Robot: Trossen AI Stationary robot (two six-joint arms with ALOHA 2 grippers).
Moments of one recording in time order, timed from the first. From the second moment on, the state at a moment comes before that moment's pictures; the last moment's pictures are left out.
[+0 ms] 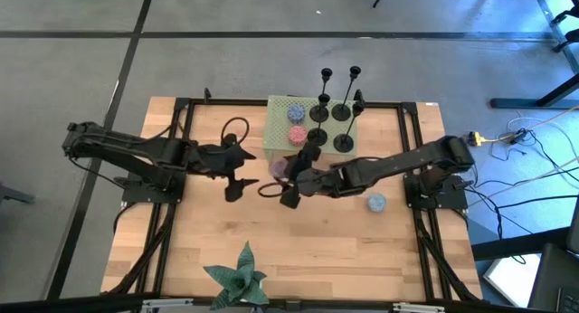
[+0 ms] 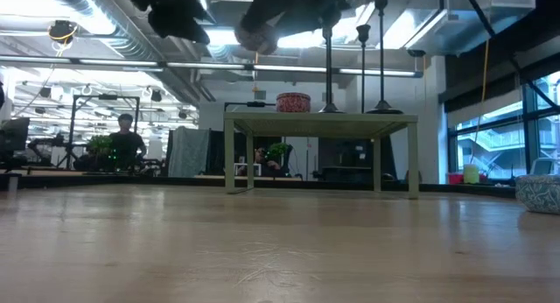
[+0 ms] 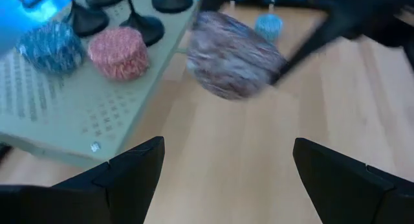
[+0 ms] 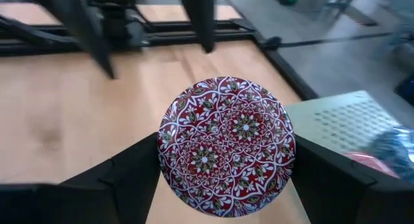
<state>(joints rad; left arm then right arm) -0.14 1.04 0.89 -0.45 -0.30 -0.21 0.24 1.76 1.42 -0.29 0.63 0.20</state>
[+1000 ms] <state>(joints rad) -0.02 1.11 0.89 -0.24 -0.22 -0.63 0.23 1.78 1.45 -0.24 0.66 0.04</state>
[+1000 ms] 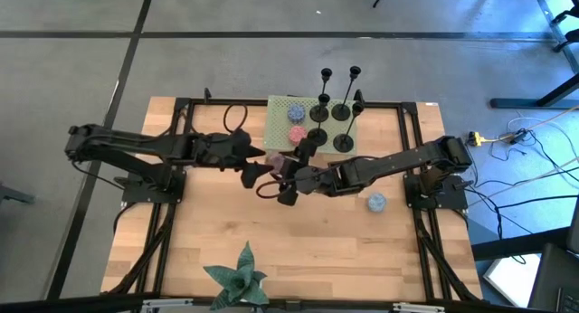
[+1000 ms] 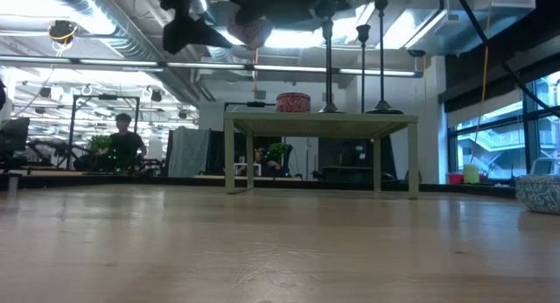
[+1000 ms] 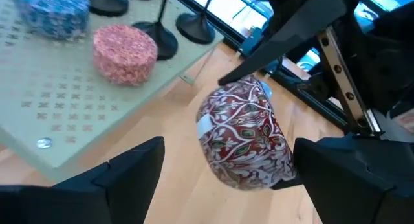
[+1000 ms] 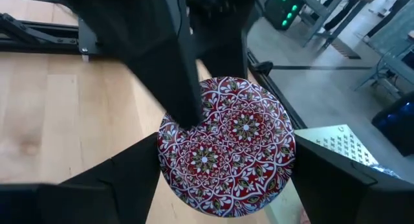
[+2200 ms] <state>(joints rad) 0.00 1.14 0.89 -0.16 -0.15 -0.57 0.23 1.78 1.45 -0.22 0.67 -0.09</state>
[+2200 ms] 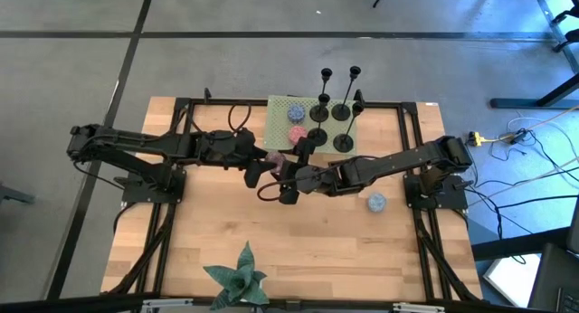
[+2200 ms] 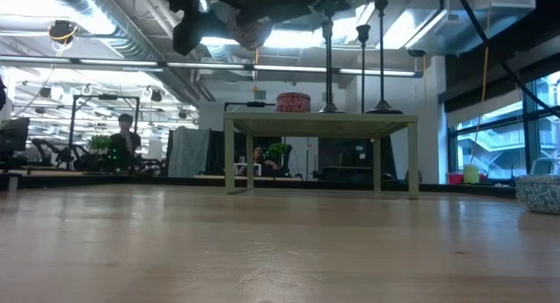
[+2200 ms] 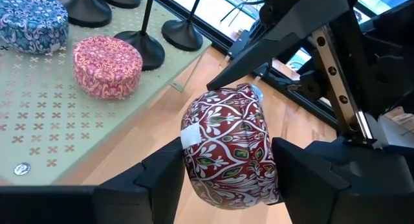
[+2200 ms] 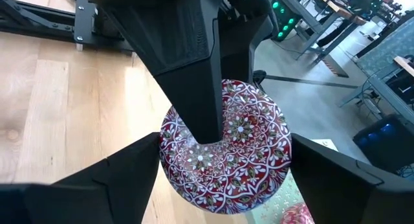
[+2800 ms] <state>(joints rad) 0.00 1.14 0.89 -0.17 -0.16 -0.57 0.24 1.78 1.45 -0.22 0.72 -0.19</state>
